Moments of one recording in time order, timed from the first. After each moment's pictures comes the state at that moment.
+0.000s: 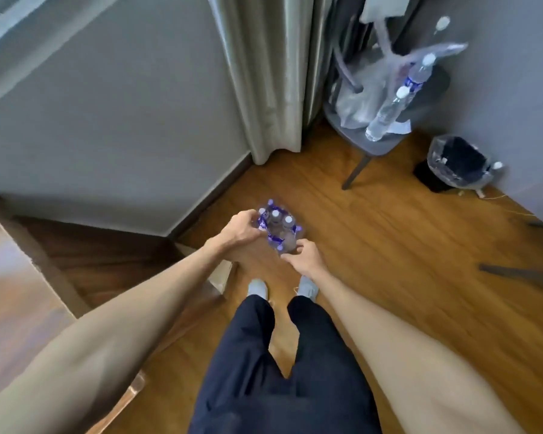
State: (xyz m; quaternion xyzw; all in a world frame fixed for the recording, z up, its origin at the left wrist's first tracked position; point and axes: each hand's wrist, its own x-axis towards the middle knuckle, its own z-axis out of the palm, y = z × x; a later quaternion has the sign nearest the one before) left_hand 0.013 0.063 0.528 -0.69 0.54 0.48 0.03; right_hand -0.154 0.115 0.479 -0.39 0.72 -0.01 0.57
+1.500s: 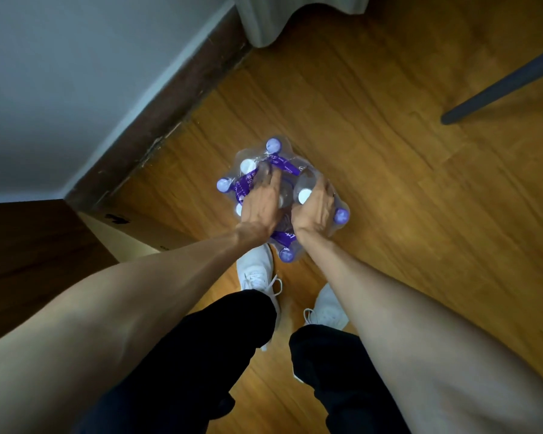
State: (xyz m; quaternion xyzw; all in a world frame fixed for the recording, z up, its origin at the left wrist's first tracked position) left_hand -0.002 -0.024 -0.103 -0.73 0.61 0.31 0.05; right_hand -0.102 -0.028 -0.099 -0.45 0.80 -0.09 0.39
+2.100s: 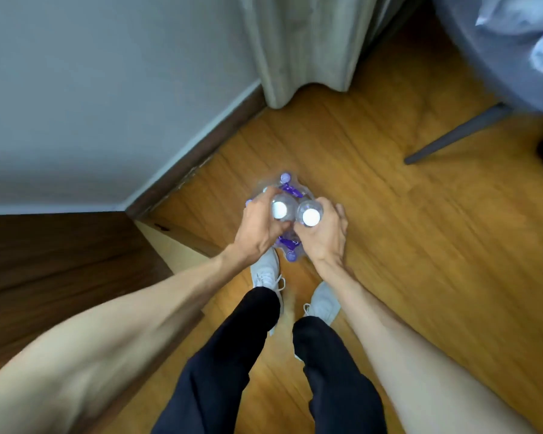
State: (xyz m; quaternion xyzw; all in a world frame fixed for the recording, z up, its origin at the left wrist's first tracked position) left_hand 0.012 -0.018 0.123 -0.74 0.51 0.43 -0.14; right_hand -0.122 -0.018 0.110 -0.47 0.75 -0.11 0.44
